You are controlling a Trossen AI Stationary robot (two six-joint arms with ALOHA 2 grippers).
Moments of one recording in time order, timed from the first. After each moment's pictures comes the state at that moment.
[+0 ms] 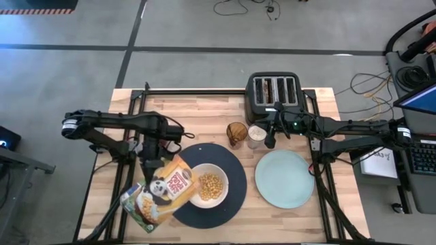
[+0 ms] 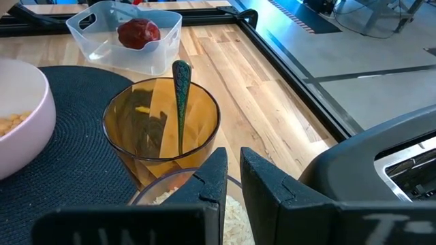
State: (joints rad) left arm 0.04 1.36 1.14 -1.57 1.16 -0.26; right arm -0.22 0.96 0.59 -0.05 0.10 -0.05
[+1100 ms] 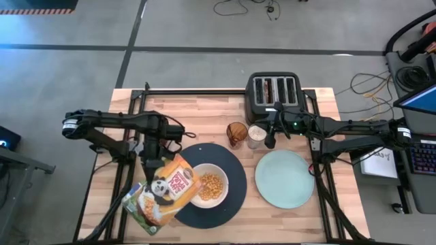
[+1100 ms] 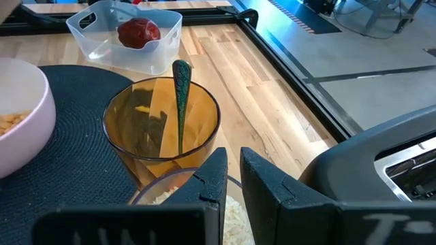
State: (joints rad) left arm 0.04 1.37 1.14 -1.56 1.14 -0.24; right arm -0.22 0.96 0.59 -0.05 0.10 -0.05
